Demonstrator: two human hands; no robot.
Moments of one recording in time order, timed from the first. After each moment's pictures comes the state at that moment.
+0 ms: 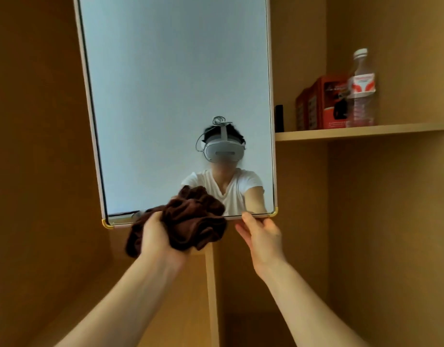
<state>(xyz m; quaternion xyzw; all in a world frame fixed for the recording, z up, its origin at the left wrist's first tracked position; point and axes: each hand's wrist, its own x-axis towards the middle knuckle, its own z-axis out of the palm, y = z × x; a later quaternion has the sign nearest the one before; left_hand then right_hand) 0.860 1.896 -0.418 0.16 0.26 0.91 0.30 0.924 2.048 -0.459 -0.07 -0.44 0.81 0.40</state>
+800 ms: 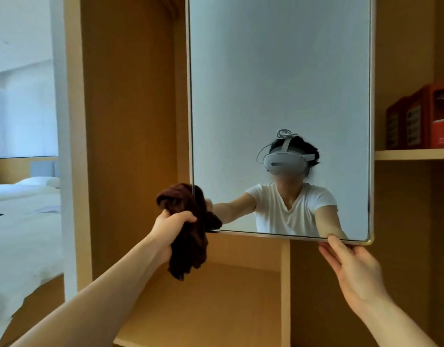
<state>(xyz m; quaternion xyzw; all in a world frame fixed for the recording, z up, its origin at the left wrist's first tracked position) 0.780 1.766 -0.398 0.10 0.63 0.77 0.02 0.921 2.053 -0.459 -0.06 -0.45 0.80 0.40</state>
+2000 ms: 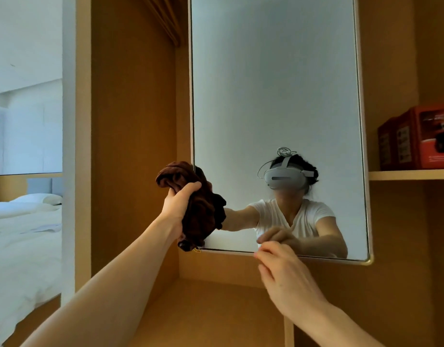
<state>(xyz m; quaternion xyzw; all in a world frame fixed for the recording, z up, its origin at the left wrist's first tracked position) 0.768 1.786 -0.324 0.18 0.56 0.81 -0.02 0.911 1.963 -0.429 0.06 -0.91 0.11 0.40</state>
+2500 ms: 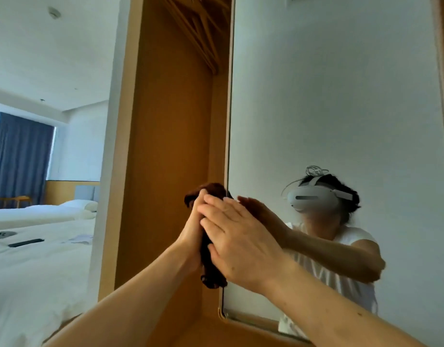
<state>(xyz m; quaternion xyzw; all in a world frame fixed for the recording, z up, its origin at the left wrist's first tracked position) 0.761 1.764 -0.266 0.26 0.56 0.79 0.04 0.847 1.871 -0.265 0.27 -0.82 -0.16 0.47</state>
